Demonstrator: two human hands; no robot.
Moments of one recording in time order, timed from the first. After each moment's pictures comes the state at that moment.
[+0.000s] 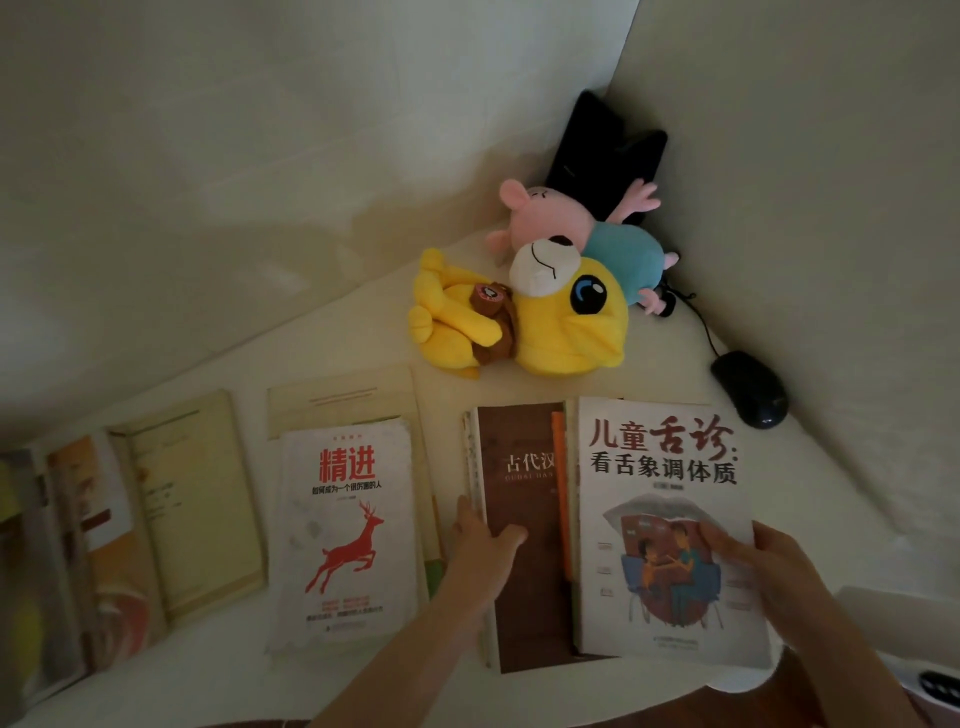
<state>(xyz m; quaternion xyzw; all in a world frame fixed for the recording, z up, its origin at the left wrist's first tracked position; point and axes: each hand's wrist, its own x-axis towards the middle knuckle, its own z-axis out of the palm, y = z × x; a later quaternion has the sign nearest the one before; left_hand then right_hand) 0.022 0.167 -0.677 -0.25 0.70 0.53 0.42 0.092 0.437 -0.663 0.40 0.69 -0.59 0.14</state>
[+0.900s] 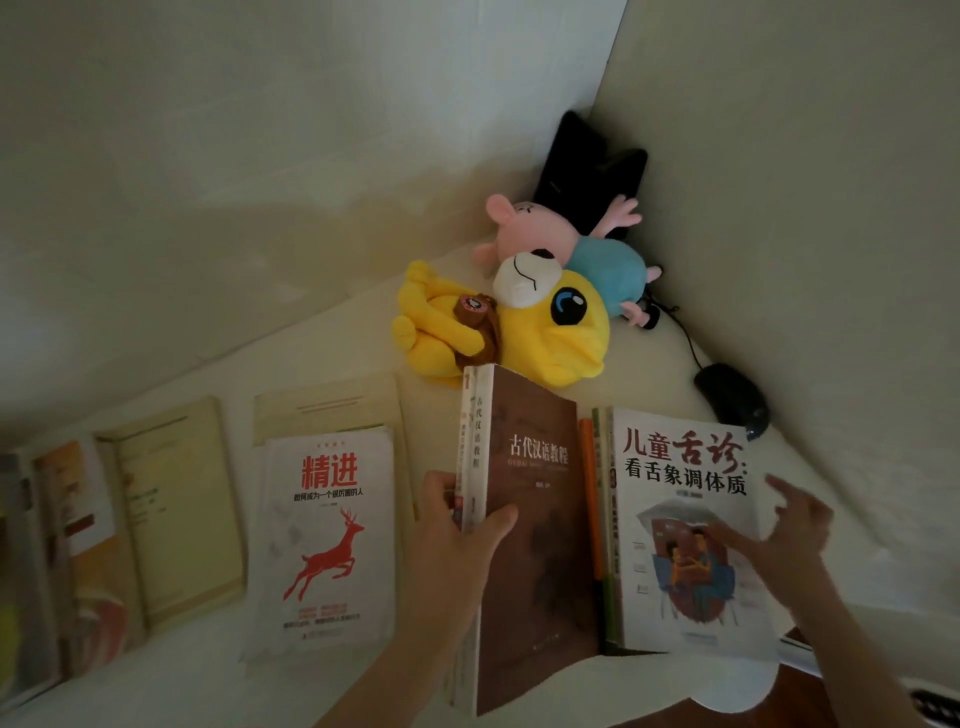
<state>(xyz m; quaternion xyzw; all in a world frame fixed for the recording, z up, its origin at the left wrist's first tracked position) 0.026 0.165 -0.620 -0.18 0.78 0.57 0.19 0.076 0.467 -0.665 0.41 0.85 -0.32 0.06</state>
